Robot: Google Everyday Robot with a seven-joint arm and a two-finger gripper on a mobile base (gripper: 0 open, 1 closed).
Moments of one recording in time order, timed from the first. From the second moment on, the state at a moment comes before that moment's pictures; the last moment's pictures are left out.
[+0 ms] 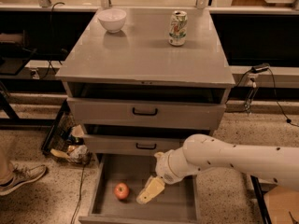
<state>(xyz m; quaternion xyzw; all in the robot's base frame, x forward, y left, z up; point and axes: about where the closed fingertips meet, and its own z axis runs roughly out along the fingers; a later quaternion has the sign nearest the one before) 0.449 0.000 0.557 -0.52 0.79 0.24 0.23</state>
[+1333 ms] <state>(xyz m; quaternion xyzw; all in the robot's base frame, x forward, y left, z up) 0.483 0.044 0.366 -0.49 0.79 0.27 0.23</state>
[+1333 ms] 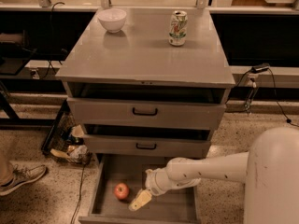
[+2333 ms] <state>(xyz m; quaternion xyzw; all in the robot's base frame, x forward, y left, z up) 0.511 0.078 0.297 -0.48 0.77 0.29 0.29</state>
